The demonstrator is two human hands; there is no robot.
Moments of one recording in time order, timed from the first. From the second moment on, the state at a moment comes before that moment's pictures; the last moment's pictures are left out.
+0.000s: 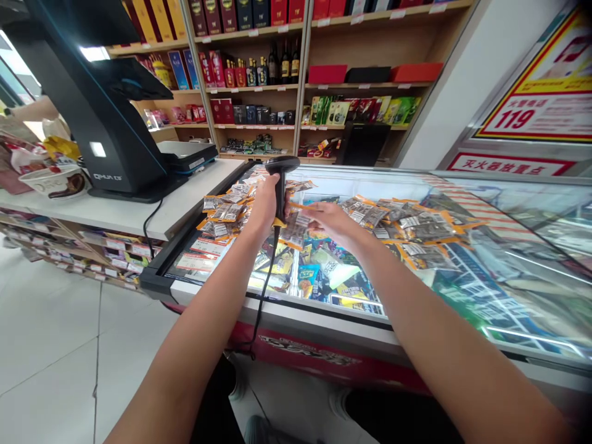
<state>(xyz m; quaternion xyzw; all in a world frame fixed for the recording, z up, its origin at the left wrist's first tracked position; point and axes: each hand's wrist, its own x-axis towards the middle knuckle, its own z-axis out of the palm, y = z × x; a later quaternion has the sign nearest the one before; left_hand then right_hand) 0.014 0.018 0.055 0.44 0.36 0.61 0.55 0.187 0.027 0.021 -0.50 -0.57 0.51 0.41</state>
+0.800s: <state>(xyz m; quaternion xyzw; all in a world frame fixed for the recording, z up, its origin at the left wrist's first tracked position) 0.002 0.005 0.045 0.64 0.34 0.28 0.63 0.259 0.066 0.031 -0.53 -0.40 0.42 0.62</state>
